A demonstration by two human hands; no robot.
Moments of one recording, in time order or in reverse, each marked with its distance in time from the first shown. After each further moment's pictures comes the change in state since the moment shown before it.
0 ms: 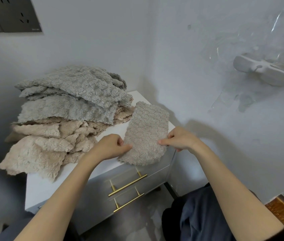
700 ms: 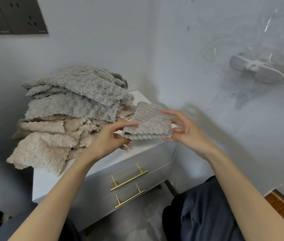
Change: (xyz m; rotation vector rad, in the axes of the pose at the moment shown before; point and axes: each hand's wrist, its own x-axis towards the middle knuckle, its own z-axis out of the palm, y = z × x) left_hand -0.033 0.011 -0.011 -0.622 0.096 0.295; right_hand -0.042 0.008 -0.005 0.630 0.044 -0.516
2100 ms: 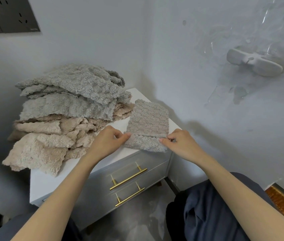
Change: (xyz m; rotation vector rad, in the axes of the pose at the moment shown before) left_hand 0.020 -0.038 0.004 0.539 0.143 -0.070; right_hand -0.005 0.034 0.014 -0.730 0.109 0.172
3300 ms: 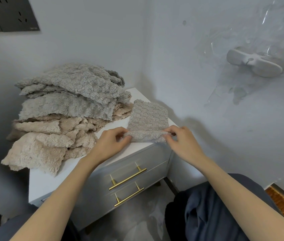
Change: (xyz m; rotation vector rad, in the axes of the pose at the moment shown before) left_hand -0.003 -0.002 0.008 -0.029 -0.001 0.105; right_hand -0.003 -0.002 0.004 0.012 0.200 -0.080
